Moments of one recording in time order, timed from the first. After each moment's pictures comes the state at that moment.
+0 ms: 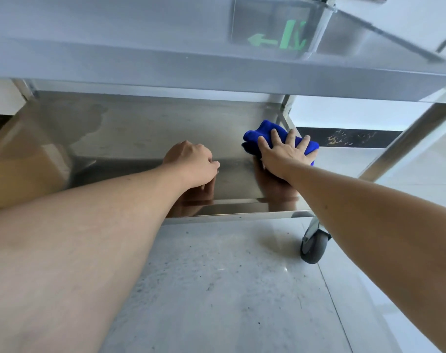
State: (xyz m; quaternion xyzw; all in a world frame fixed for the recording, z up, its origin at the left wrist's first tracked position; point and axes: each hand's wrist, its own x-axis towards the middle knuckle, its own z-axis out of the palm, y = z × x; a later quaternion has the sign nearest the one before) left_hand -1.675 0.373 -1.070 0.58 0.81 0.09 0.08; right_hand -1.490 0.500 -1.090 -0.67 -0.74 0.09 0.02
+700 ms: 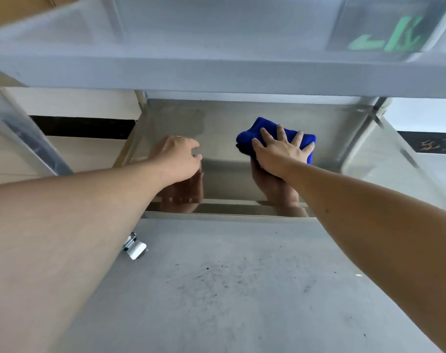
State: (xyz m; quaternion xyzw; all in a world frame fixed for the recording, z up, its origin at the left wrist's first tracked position) left_hand -1.876 0.245 -1.055 0.49 0.86 0.14 0.05; right_hand -1.695 0.402 -1.091 -0.55 -0.83 0.12 0.04
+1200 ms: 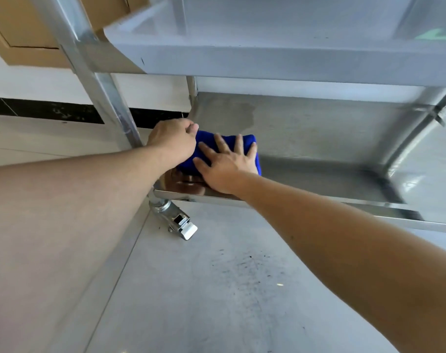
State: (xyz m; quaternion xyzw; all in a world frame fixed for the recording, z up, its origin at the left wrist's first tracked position) left_hand -1.950 0.172 -1.033 0.40 0.90 0.20 0.01; right_hand -1.838 0.246 -1.098 -0.32 -0.94 0.08 0.03
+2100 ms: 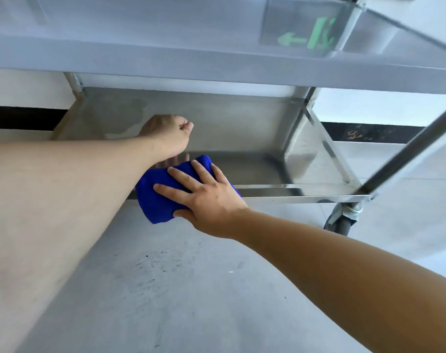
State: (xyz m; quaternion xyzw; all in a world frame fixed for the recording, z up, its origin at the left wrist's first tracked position) left_hand -1.784 0.315 -1.044 0.52 0.83 0.19 0.06; right_hand -1.603 0.288 -1.099 -0.17 -0.98 -0.01 0.05
